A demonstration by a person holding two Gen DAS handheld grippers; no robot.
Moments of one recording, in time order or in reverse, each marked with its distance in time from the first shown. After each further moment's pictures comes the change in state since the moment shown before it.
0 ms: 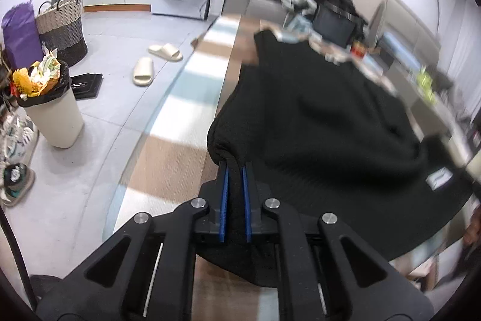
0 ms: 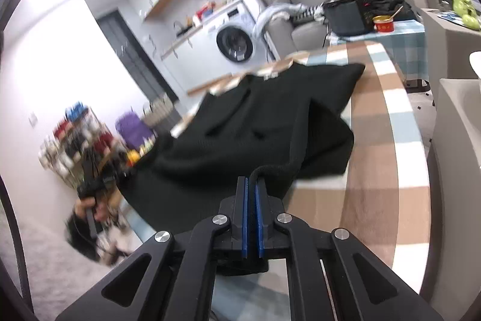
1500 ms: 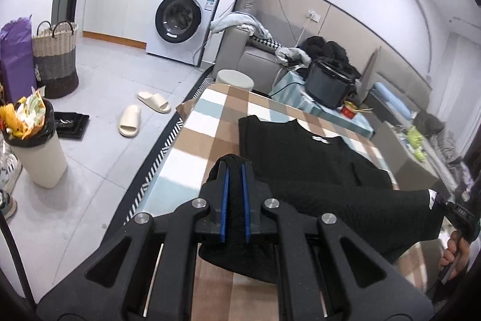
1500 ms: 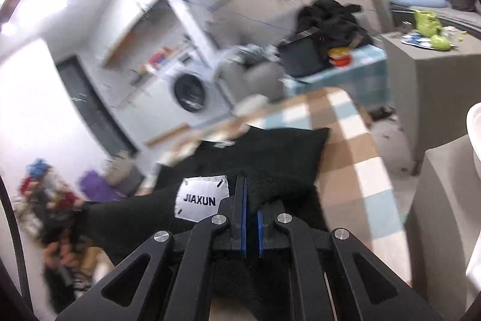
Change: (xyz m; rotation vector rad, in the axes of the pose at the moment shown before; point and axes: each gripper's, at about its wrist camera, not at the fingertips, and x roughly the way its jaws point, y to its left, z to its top) left arm 0.015 -0.024 0.120 -0.042 -0.205 -0.038; right arm 0.059 -0.036 0.100 0.109 -0.173 -0.253
